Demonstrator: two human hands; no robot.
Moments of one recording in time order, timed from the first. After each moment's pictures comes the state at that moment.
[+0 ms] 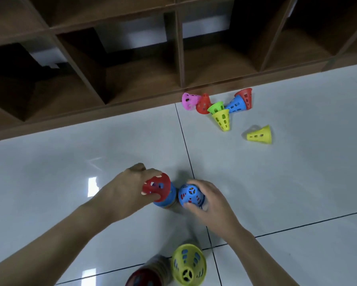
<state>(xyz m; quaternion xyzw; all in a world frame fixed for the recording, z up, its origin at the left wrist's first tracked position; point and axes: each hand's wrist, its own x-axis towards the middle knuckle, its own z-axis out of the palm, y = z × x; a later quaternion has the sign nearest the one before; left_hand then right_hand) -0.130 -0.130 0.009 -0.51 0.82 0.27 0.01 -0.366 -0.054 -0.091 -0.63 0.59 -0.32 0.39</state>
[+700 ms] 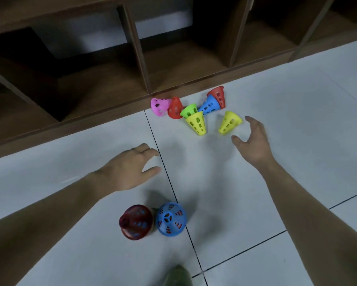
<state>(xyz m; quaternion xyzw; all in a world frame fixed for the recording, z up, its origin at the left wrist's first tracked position) -0.200 -0.259 -0.056 -0.40 0.90 0.19 0.07 -0.549 -0.188 -0.103 -0.42 0.80 -0.35 0.24</state>
